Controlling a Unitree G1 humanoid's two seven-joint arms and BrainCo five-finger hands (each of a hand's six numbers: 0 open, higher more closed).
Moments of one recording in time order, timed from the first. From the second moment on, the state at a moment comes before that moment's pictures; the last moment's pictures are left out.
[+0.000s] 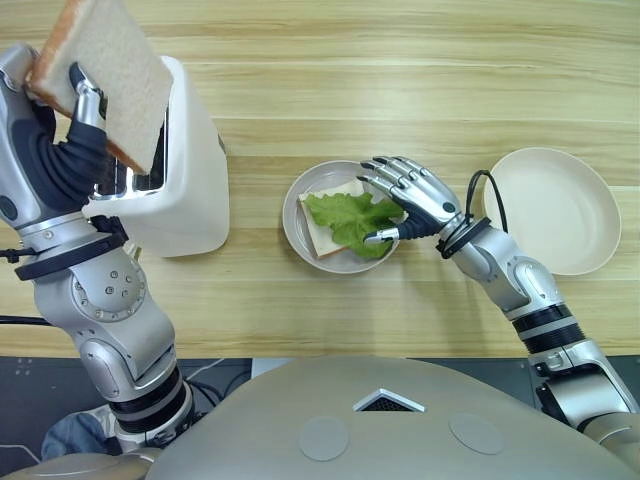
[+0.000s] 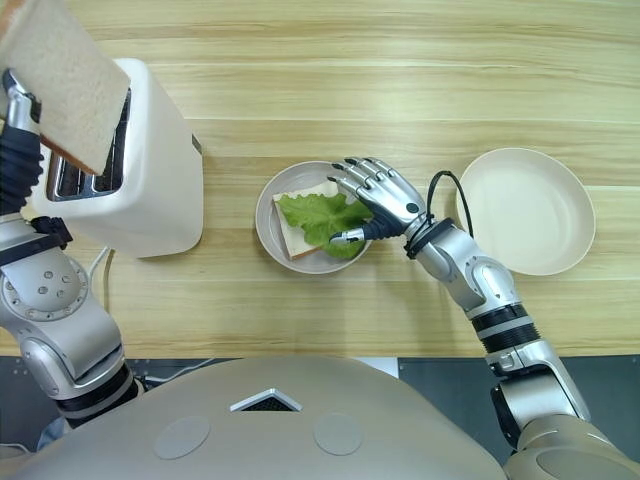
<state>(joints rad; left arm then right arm) 0.17 0.15 0.21 -0.87 0.94 0.23 0.00 -0.03 -0.55 0.38 0.11 -0.90 -0.44 -0.10</state>
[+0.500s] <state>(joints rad) 0.11 0.04 0.04 -0.94 0.75 0.15 0.00 -0.06 -0.56 0.42 0.15 -0.93 -0.47 -0.17</state>
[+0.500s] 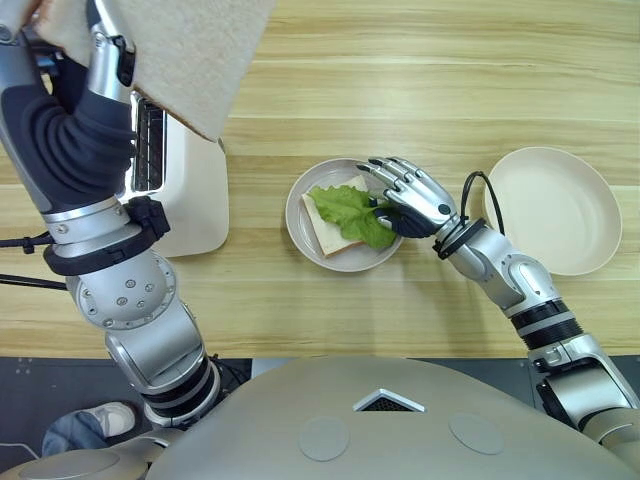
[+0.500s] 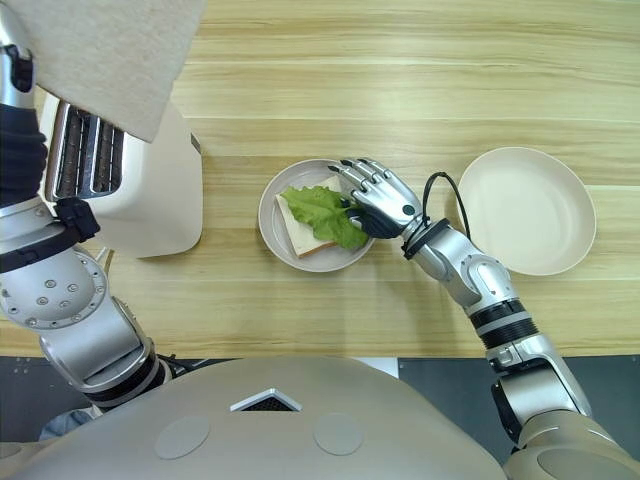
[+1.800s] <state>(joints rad) 0.19 -0.03 -0.12 -0.61 0.52 0.18 -0.05 -0.06 -0.64 0.24 -0.11 -0.89 -0.38 -0.09</state>
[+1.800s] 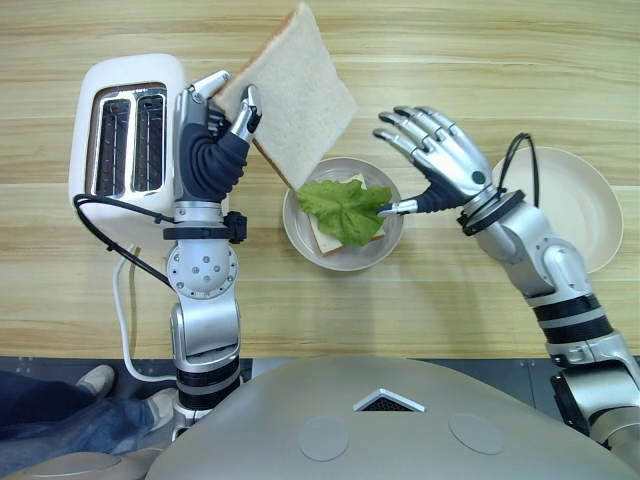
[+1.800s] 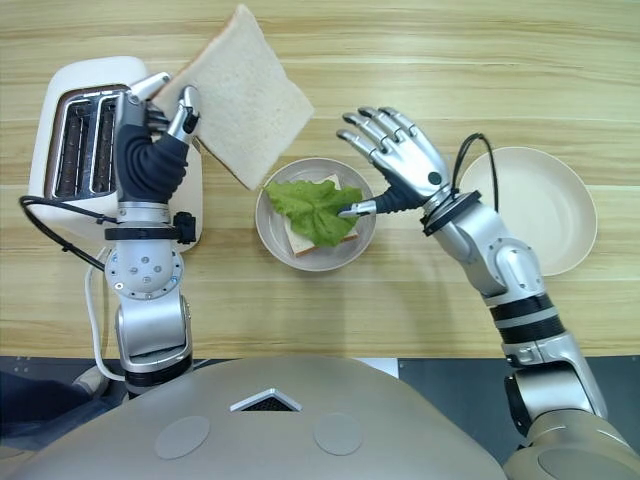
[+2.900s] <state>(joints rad) 0.05 0.19 -0.20 -0.13 0.23 0.13 -0.30 0.19 -0.54 0.28 -0.25 -0.81 -0.55 -0.08</state>
